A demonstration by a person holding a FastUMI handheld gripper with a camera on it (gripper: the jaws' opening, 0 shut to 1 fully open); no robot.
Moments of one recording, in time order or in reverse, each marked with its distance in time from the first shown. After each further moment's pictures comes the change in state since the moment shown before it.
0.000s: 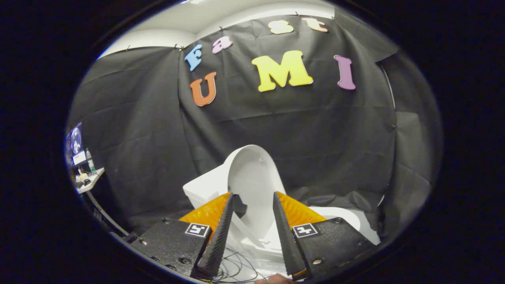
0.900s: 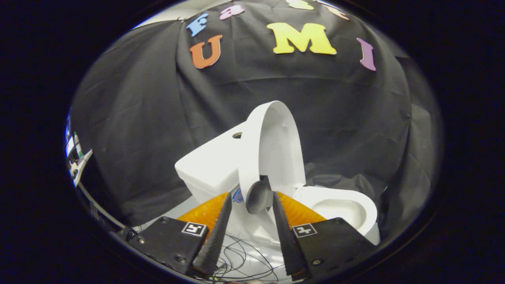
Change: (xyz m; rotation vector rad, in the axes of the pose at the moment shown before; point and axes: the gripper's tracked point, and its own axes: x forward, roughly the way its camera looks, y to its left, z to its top) arm 0.114 0.082 -0.072 -0.015 0.273 -0.033
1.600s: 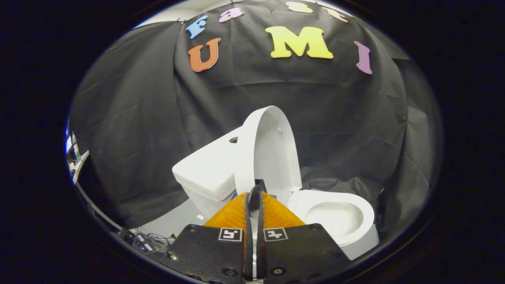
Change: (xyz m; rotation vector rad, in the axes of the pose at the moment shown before) arm 0.004 0.006 -0.001 -0.033 -0.021 -0.027
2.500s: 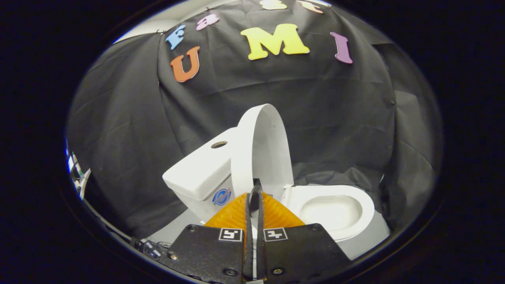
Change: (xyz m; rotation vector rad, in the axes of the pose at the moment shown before) arm -0.016 -0.044 -0.001 0.125 -0.024 -0.017
